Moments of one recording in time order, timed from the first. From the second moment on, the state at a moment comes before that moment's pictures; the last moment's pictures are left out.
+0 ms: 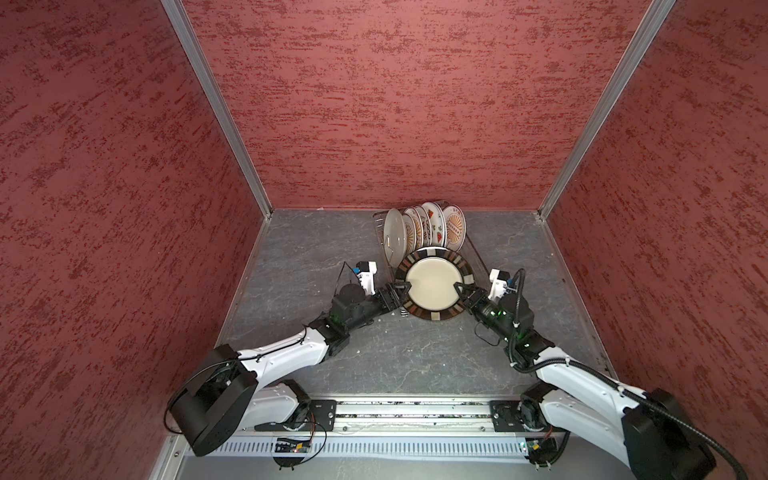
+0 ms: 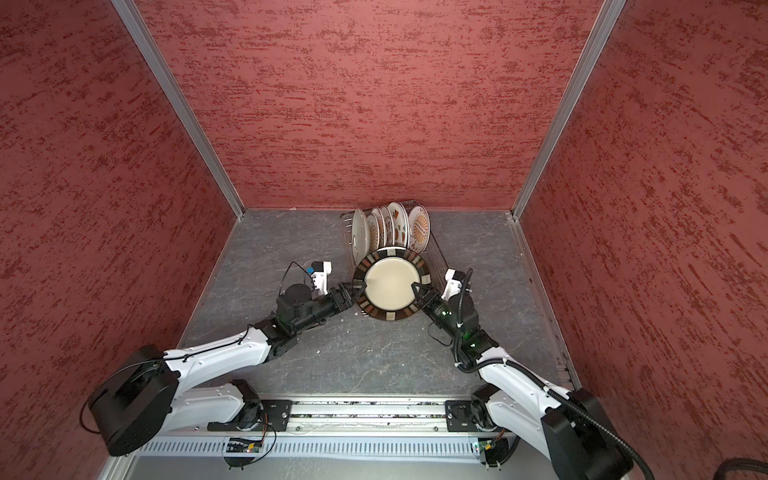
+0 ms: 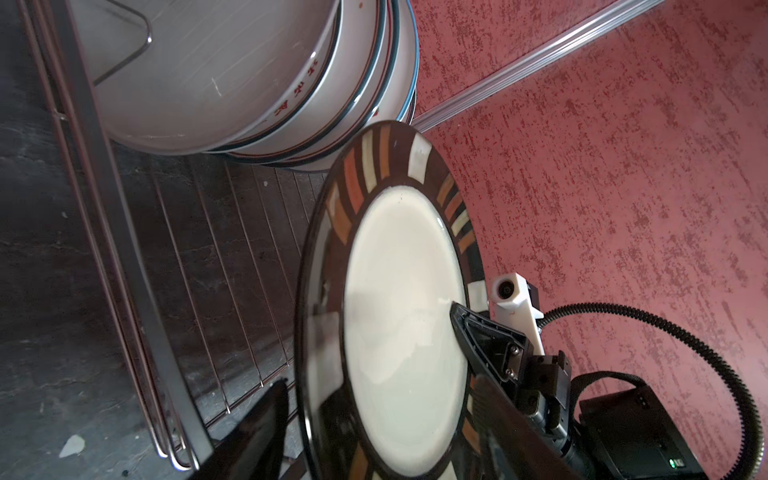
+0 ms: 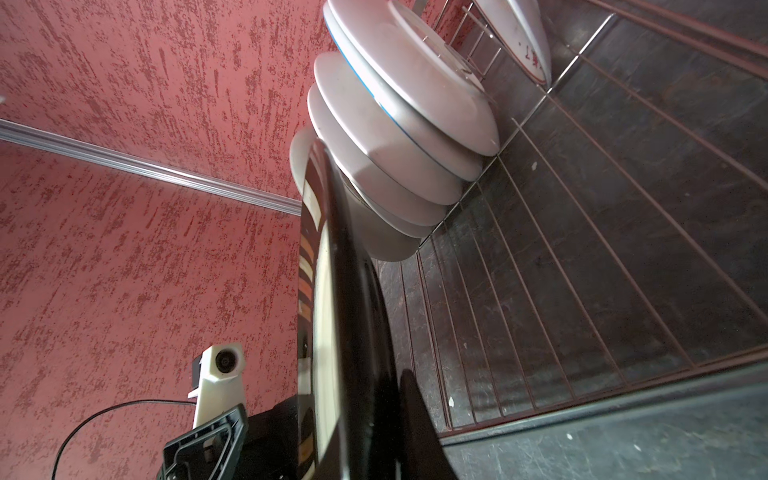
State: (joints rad) left arm -0.70 1.25 0.48 0.56 0.16 -1.05; right arm 0.49 1.00 0.29 0.54 -0.14 1.20
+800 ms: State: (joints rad) left arm -0.69 1.33 0.52 0.60 0.20 -1.17; right arm 0.49 1.04 0.29 0.63 -0.15 1.23
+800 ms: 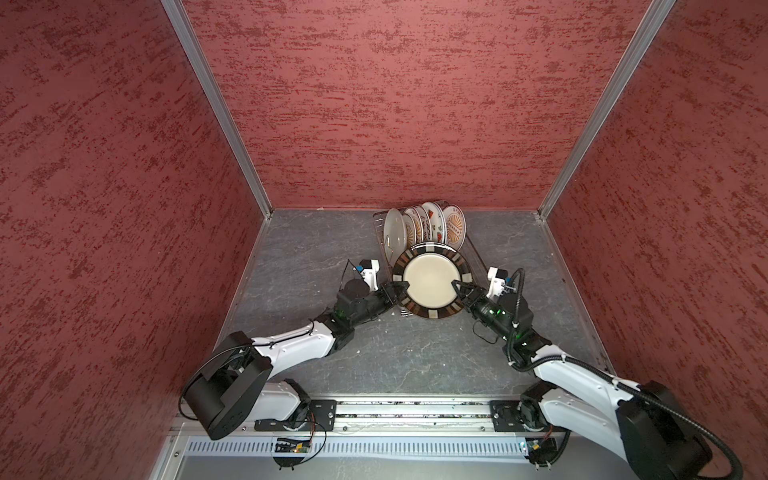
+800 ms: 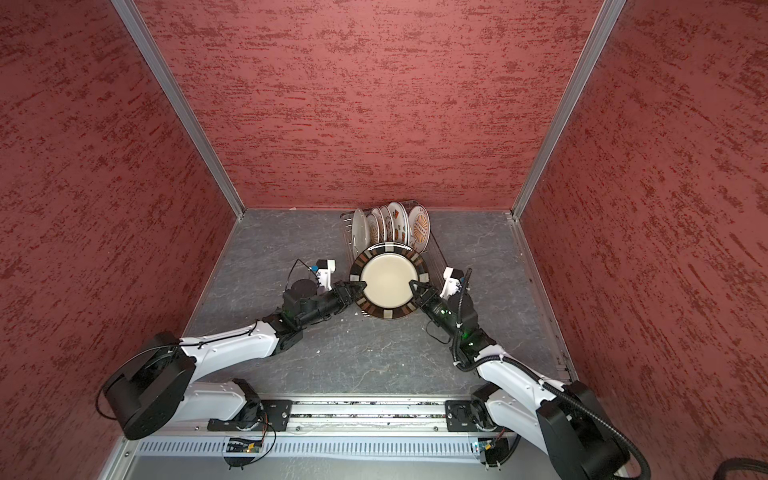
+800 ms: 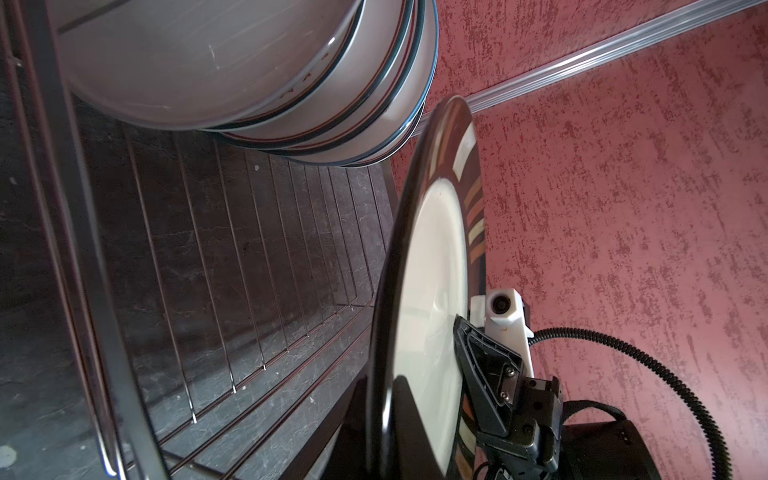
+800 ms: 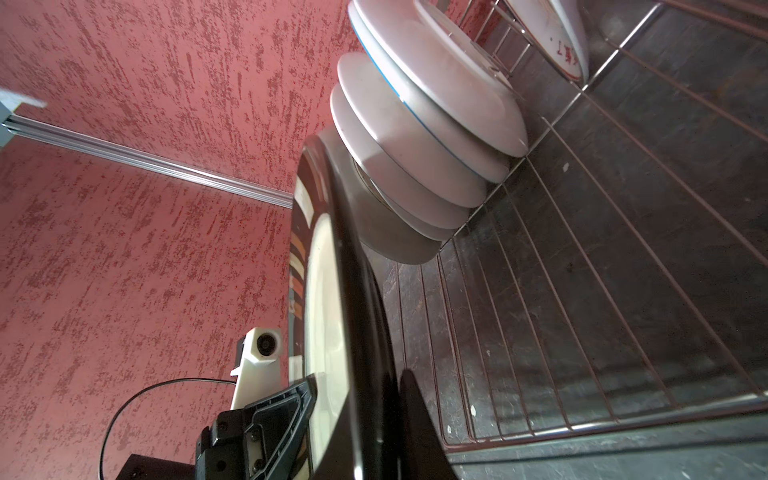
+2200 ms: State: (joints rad) left arm -0.25 0.84 0.33 0.31 0.38 -1.20; right arm 0.50 1.20 0.37 1.04 -0.36 1.05
